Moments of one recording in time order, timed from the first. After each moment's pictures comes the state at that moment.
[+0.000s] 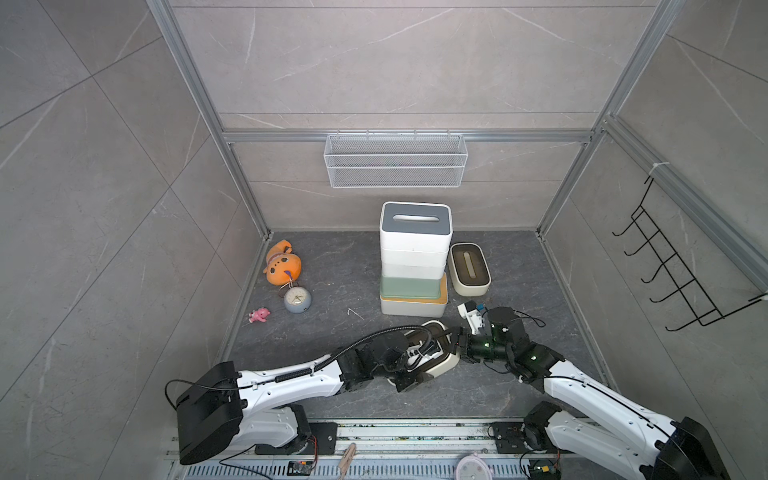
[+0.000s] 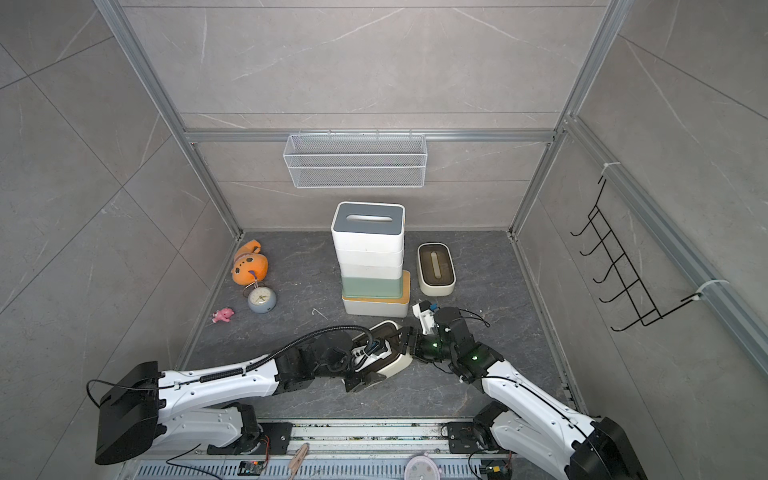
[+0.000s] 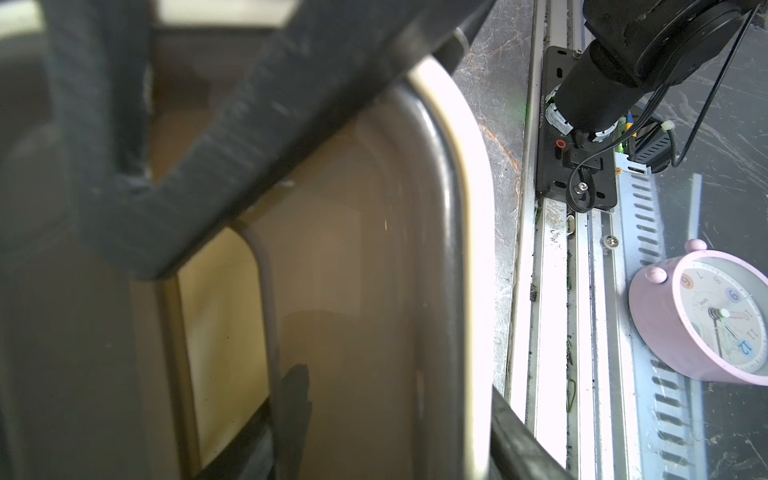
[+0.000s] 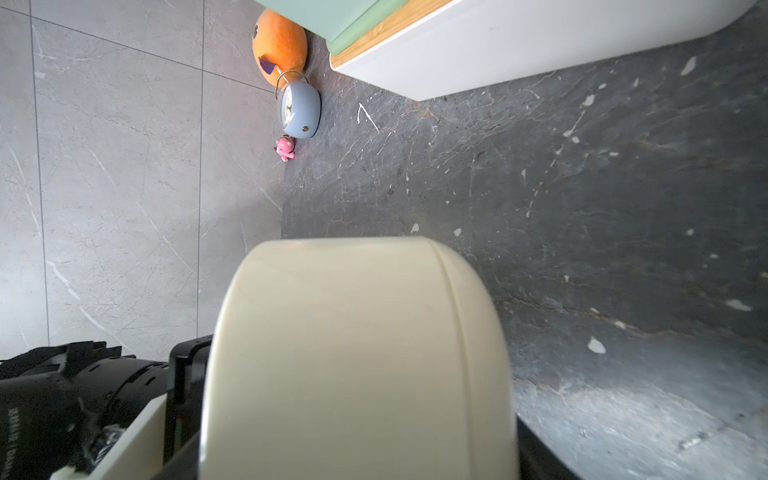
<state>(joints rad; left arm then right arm) -1.13 1.25 0.67 -0.10 0.19 0.13 0.59 0.95 0.49 -0.12 -0.54 0.92</state>
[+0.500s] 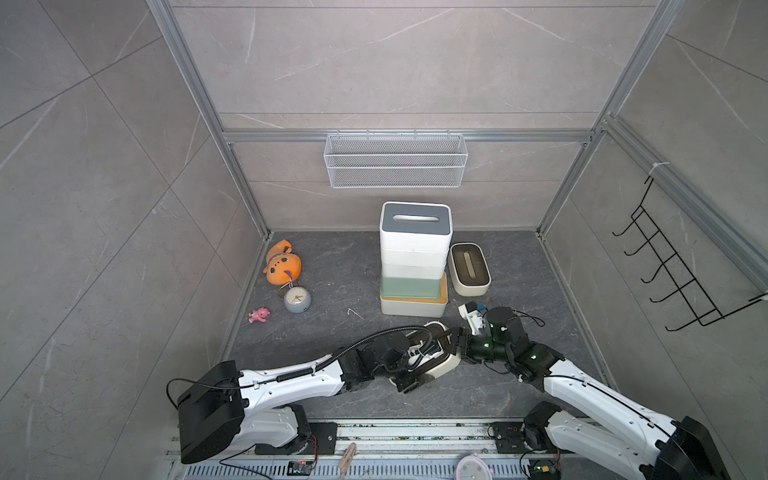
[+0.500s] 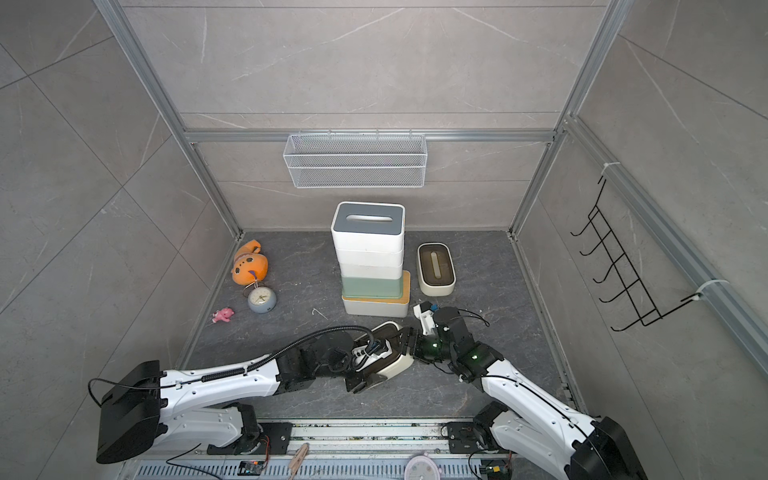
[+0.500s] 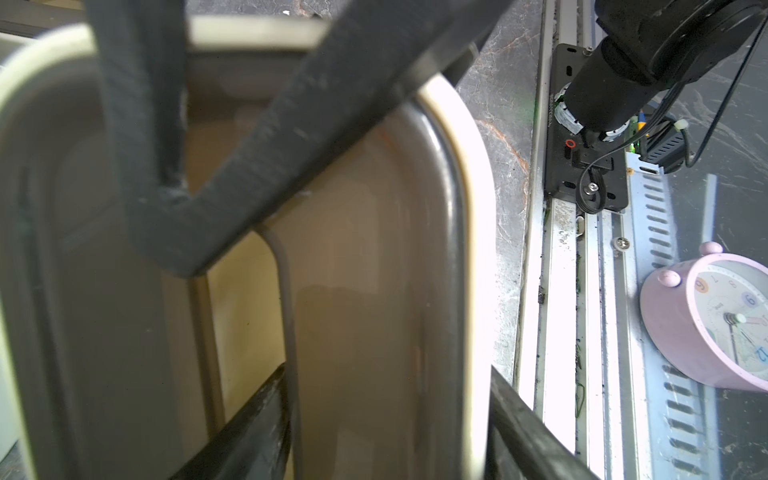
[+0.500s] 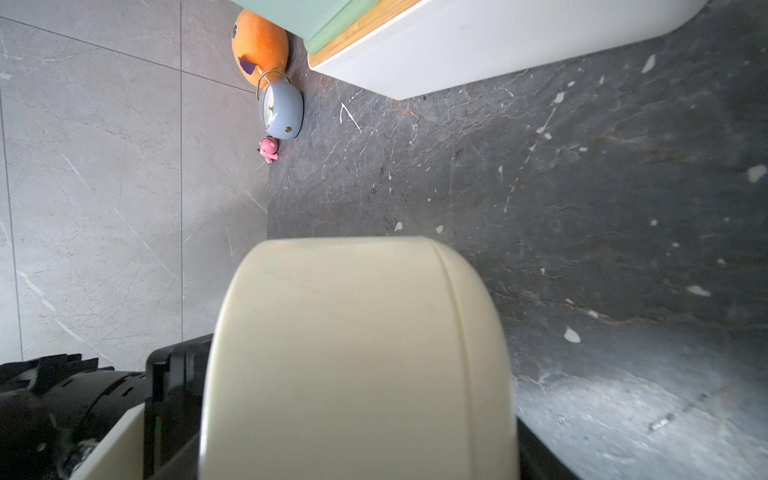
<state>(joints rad) -1.13 1.26 0.68 -0.10 0.17 0.13 0.59 0.95 0.50 -0.17 -0.50 0.91</state>
